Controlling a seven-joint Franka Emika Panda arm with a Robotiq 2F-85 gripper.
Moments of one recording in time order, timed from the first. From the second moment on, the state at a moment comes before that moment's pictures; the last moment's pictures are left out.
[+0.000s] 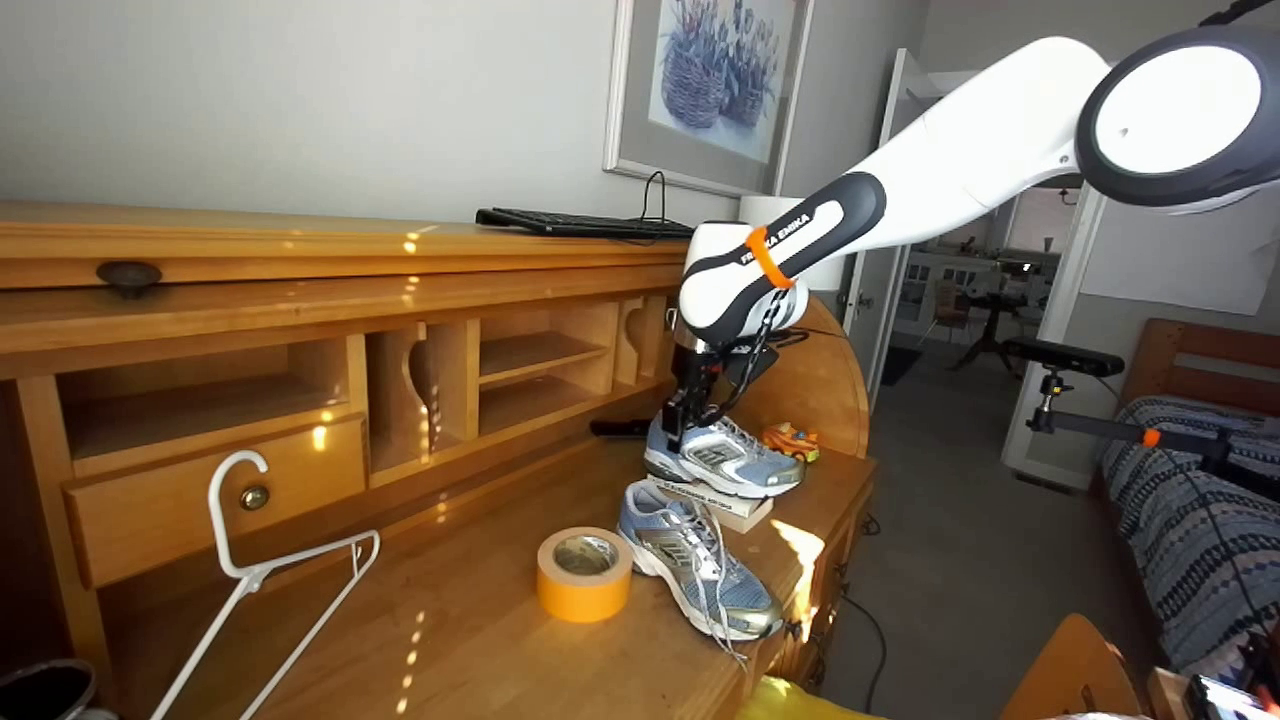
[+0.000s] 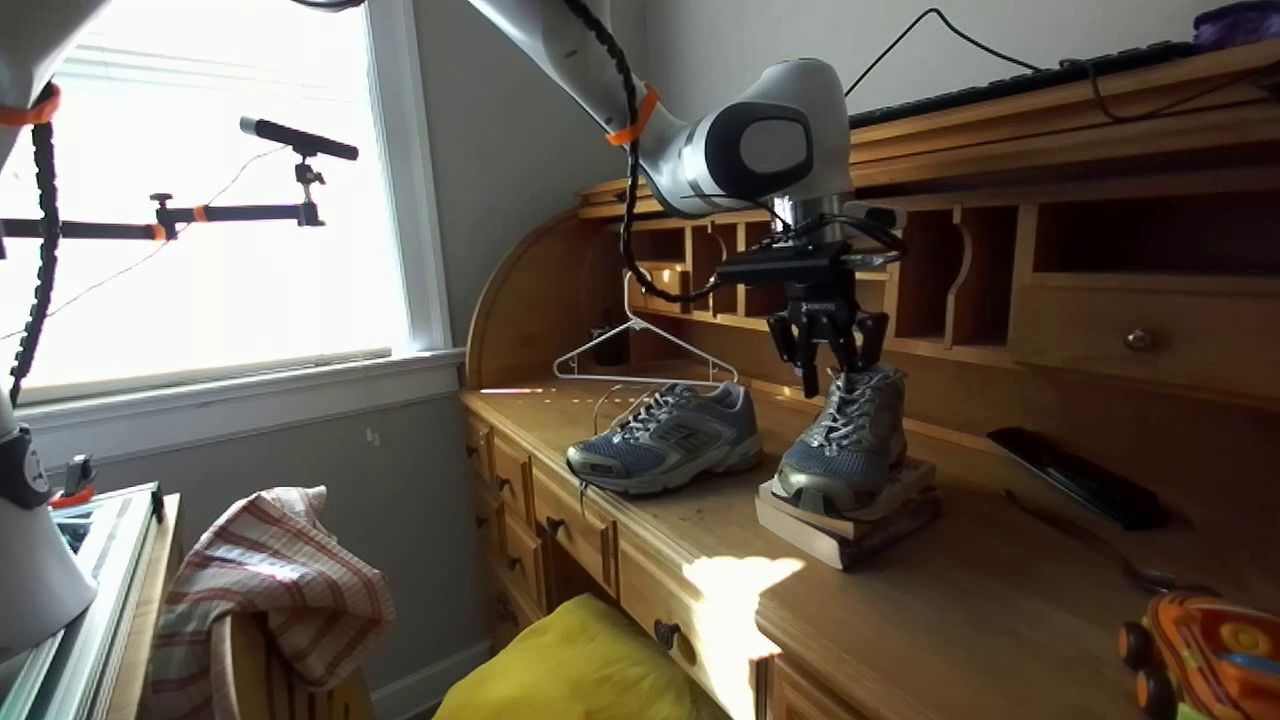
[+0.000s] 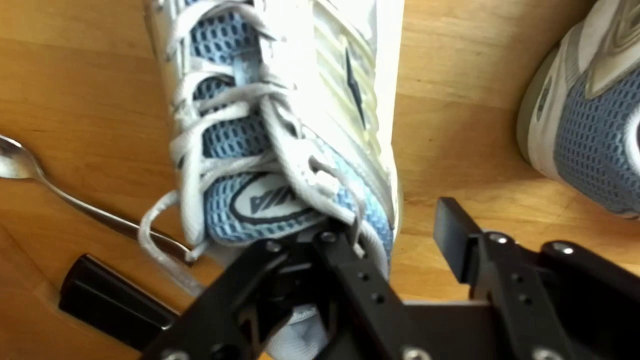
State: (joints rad) arm -0.26 0.73 -0.04 -1.50 -0.03 2.38 -0.34
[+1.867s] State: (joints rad) arm -0.30 0.56 -0.12 -1.66 0.06 2.33 -0.29
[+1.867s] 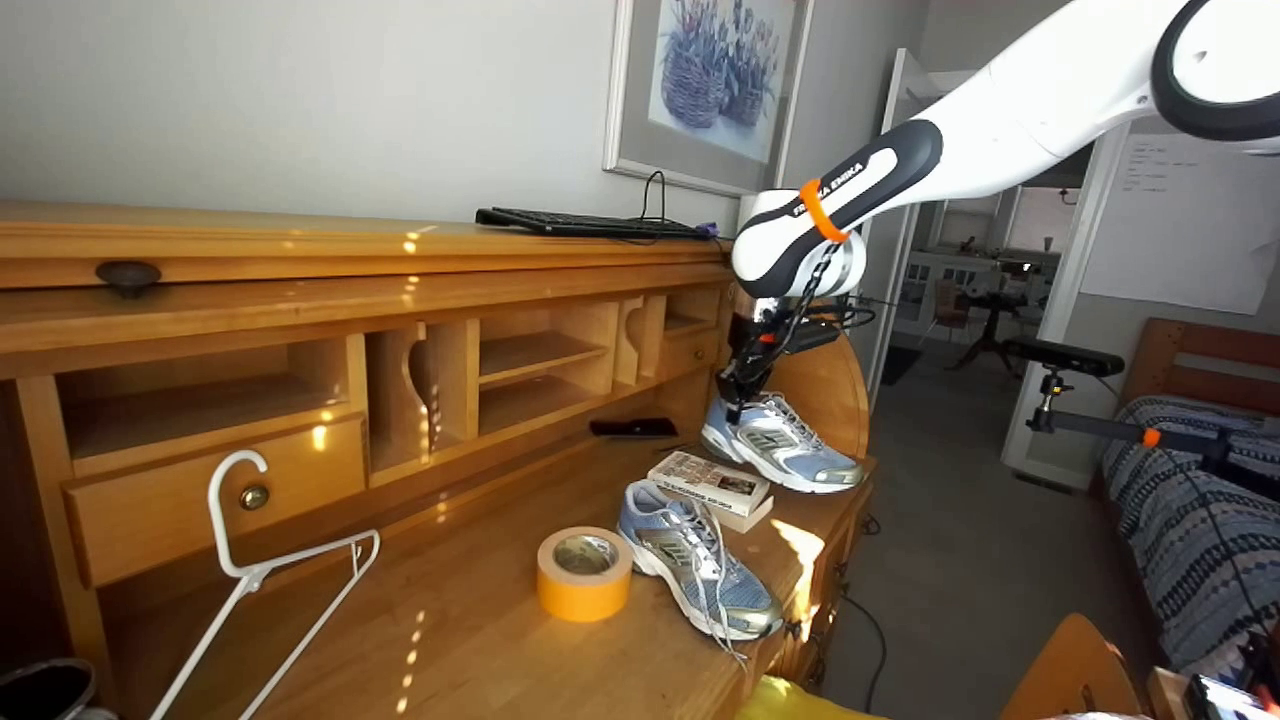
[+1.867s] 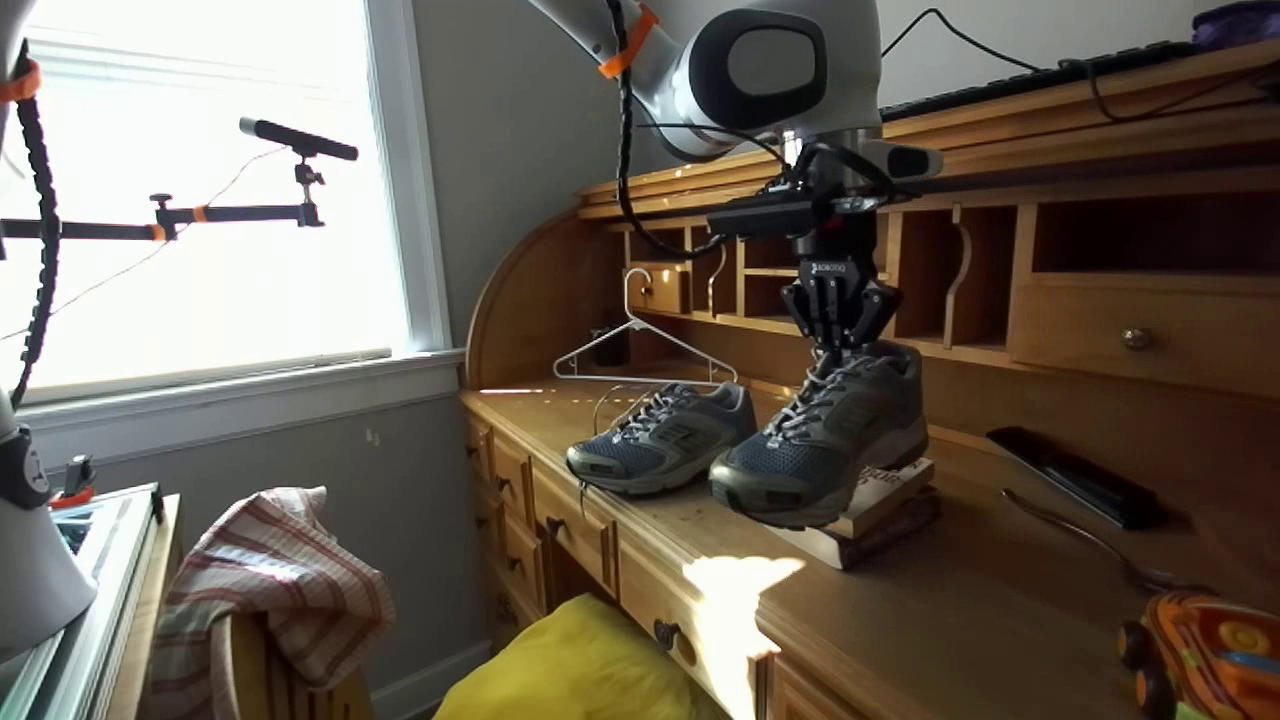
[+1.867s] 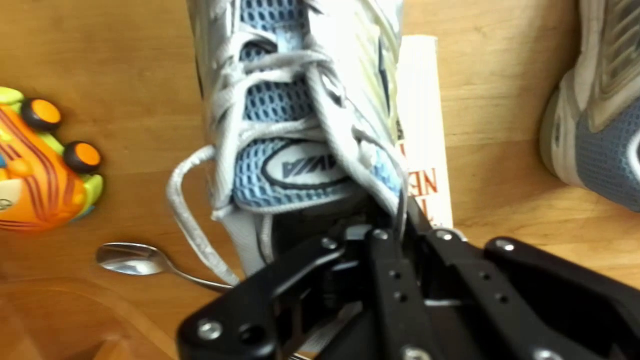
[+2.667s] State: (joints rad) arm -0.37 0.59 -0.17 -1.74 0.00 2.55 -0.31
